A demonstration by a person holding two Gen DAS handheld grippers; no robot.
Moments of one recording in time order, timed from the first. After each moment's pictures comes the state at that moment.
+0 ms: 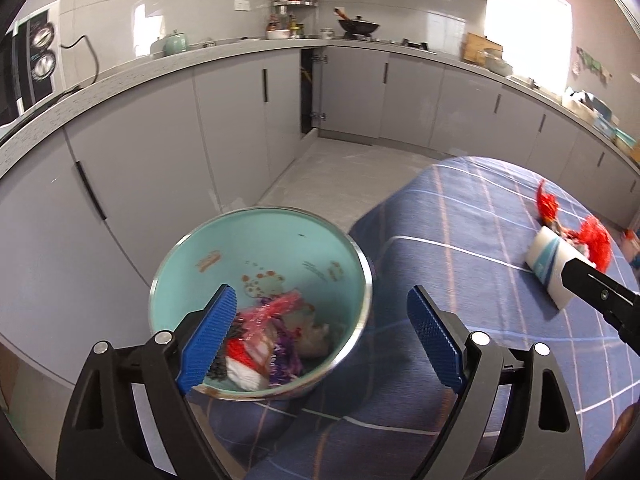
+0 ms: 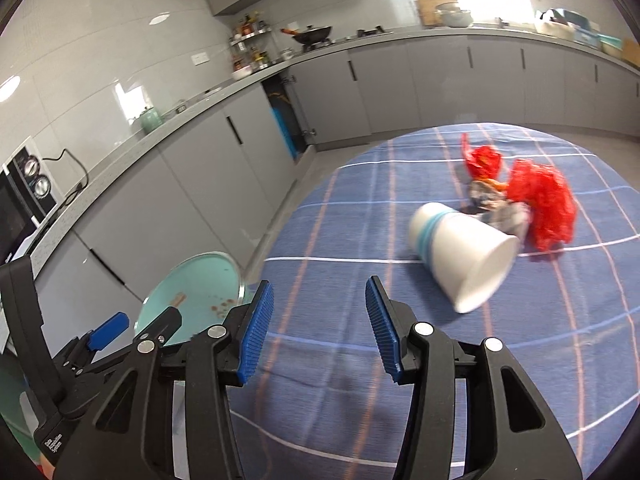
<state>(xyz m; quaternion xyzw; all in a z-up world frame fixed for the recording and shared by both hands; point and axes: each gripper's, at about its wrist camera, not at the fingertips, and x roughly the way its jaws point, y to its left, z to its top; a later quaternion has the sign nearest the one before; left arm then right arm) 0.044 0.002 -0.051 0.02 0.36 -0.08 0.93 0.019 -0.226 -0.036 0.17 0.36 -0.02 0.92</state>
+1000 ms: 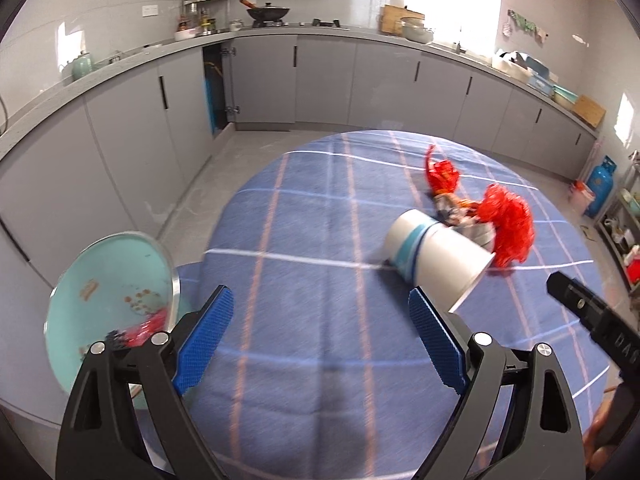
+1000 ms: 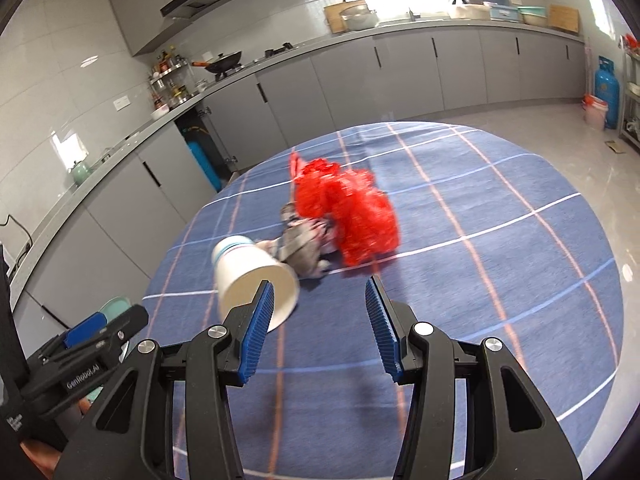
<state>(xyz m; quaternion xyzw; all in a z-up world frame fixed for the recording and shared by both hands) 0.042 -0.147 -0.045 0.05 0.38 -0.21 0.90 -0.033 -0.375 -0.052 0.22 0.34 -0.14 0.90</state>
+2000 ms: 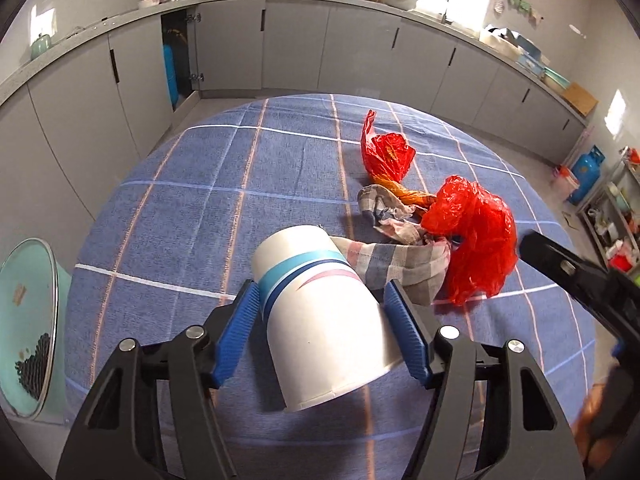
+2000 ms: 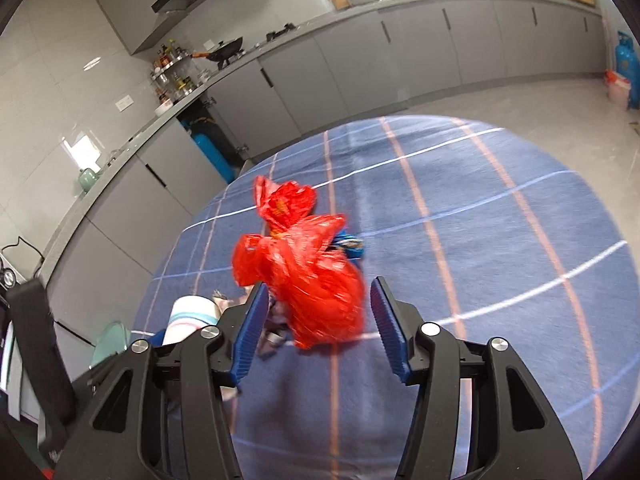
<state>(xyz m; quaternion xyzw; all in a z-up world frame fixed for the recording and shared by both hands) 0.076 -0.248 -0.078 0.05 0.44 -0.24 0.86 0.031 -0.461 -0.067 0.26 0.38 -0.08 0.89</state>
